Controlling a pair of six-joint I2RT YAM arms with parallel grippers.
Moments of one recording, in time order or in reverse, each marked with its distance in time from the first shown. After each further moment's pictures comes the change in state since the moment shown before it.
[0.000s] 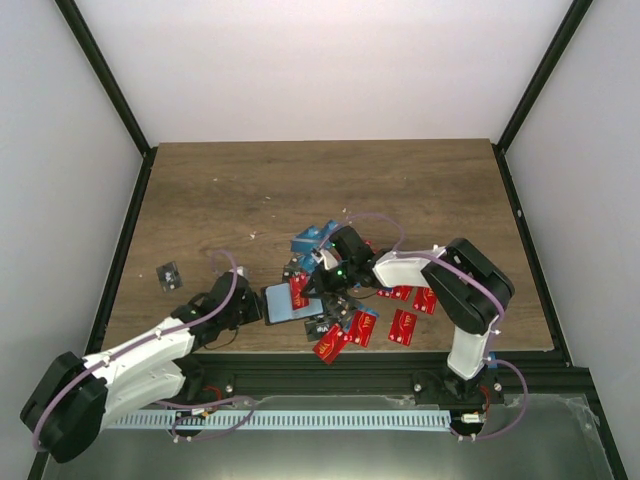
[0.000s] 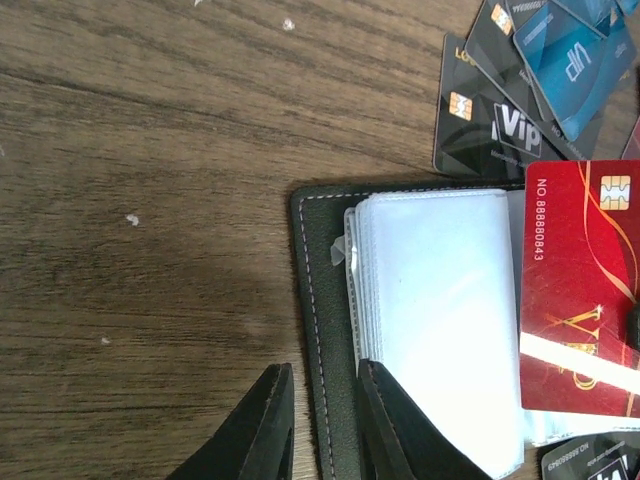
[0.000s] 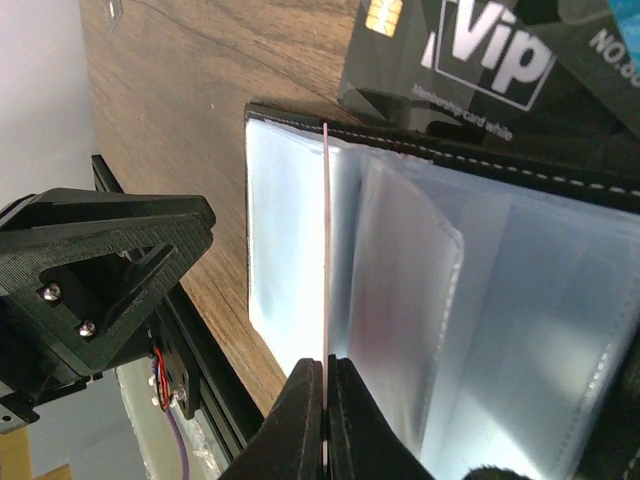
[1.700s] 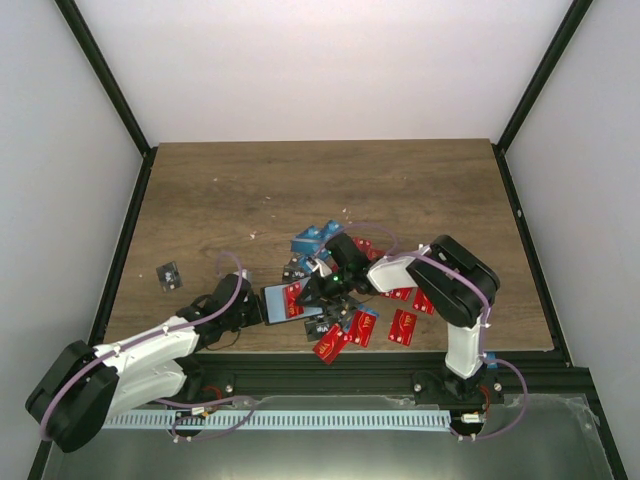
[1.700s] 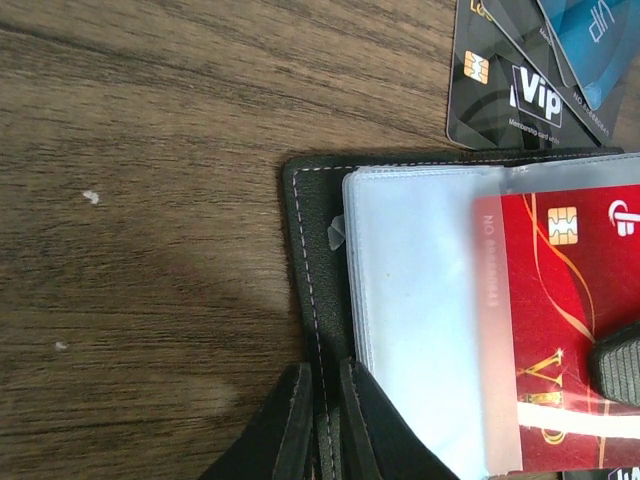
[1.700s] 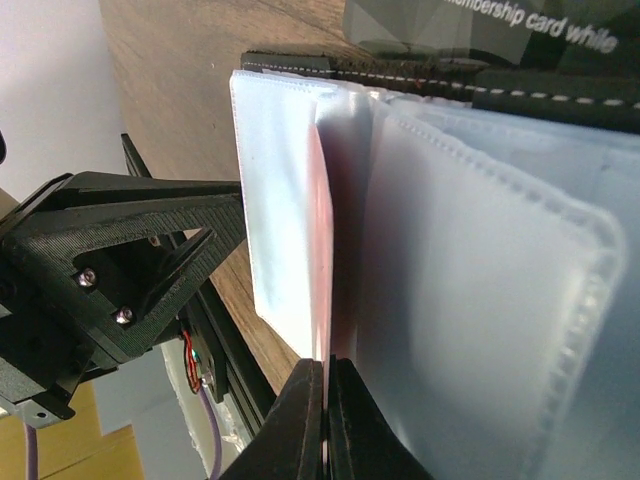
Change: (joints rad) left arm 0.000 0.074 -0.039 0.102 0.048 0.000; right arm 0.035 0.083 -0.036 0.154 -0.096 0.109
